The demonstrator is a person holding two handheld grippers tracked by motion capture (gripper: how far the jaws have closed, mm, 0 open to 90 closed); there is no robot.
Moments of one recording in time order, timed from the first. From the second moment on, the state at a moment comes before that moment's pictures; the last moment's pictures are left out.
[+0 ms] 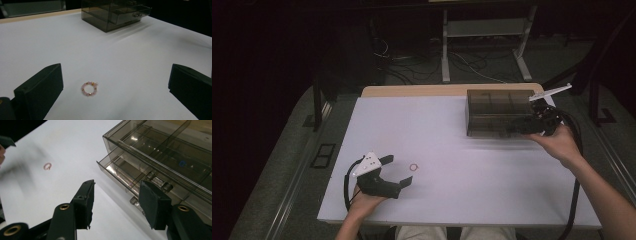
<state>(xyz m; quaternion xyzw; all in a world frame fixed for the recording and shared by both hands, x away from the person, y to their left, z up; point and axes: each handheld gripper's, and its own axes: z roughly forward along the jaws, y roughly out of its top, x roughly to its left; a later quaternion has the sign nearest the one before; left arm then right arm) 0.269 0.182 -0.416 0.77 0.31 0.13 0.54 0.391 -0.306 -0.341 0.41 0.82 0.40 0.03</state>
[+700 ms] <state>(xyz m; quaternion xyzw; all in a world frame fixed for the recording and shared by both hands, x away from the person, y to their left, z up) 0.270 0.183 -0.416 0.77 0.32 0.13 0.54 0.403 -0.312 -0.376 0.37 0.84 0.39 0.06</state>
